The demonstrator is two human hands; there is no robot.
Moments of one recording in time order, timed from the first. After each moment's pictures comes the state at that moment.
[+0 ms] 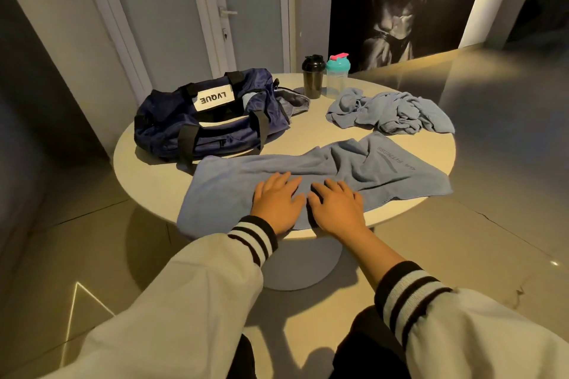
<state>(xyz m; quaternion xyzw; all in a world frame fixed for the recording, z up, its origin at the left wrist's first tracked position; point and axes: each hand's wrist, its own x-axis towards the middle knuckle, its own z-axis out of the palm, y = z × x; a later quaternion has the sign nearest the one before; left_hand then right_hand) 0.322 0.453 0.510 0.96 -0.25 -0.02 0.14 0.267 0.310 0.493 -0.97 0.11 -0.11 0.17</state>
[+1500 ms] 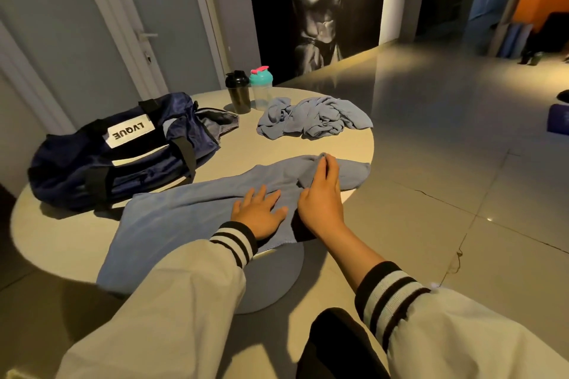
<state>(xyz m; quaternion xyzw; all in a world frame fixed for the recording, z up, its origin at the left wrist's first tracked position) 0.332 0.347 0.502 0.94 -0.30 -0.12 0.07 0.235 0.223 0.515 -0.84 0.22 -0.32 0.38</state>
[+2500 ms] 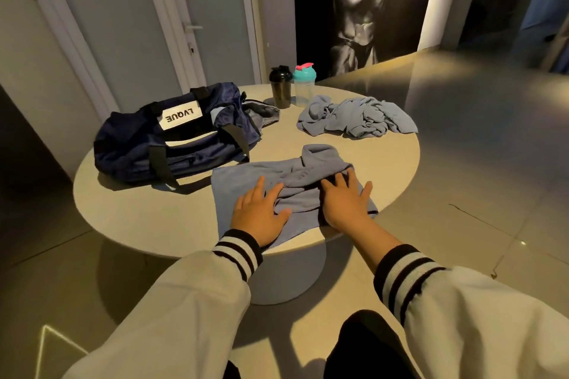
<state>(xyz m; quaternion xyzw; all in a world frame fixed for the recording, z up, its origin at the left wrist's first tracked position) 0.337 0.438 0.496 0.95 -0.27 0.01 0.15 0.270 0.249 0.508 -0.97 0.20 -0.05 0.10</state>
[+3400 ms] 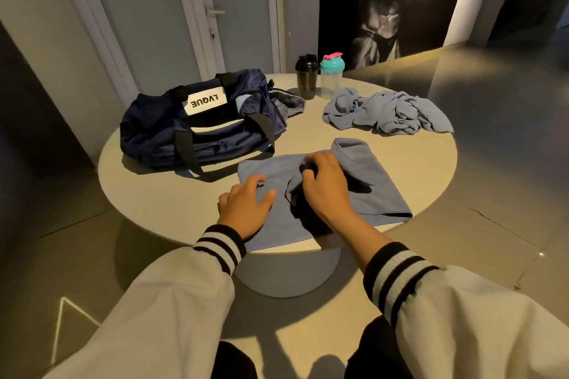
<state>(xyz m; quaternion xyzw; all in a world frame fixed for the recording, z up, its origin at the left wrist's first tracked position) 0.363 0.504 0.504 0.95 -0.18 0.03 0.26 0.317 0.328 0.526 -0.86 0.11 -0.29 0.40</state>
